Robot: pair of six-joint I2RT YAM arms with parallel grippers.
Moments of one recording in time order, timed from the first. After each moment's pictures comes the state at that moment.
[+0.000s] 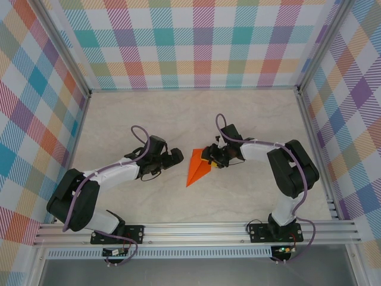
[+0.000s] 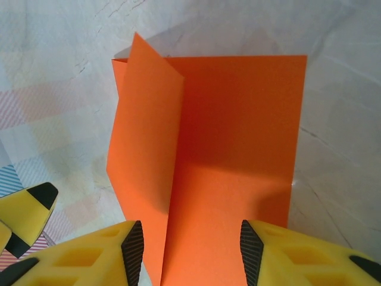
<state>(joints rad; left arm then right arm) -0.54 1.43 0.71 -0.19 0.09 -0.90 0.50 1.79 0.93 -0.19 -0.55 0.85</state>
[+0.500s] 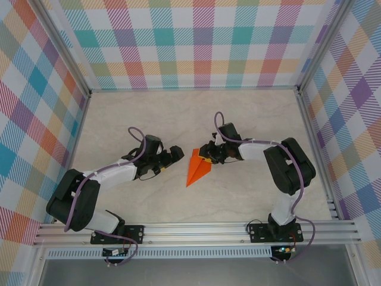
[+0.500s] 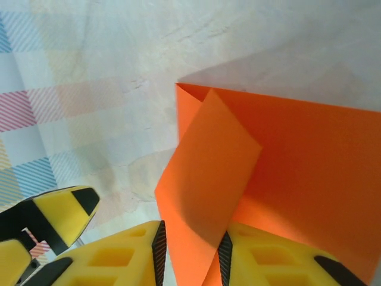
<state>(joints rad) -0.48 1.43 0.66 -0.05 0.25 -0.95 0.51 1.83 0.93 -0.01 -0.62 0.88</state>
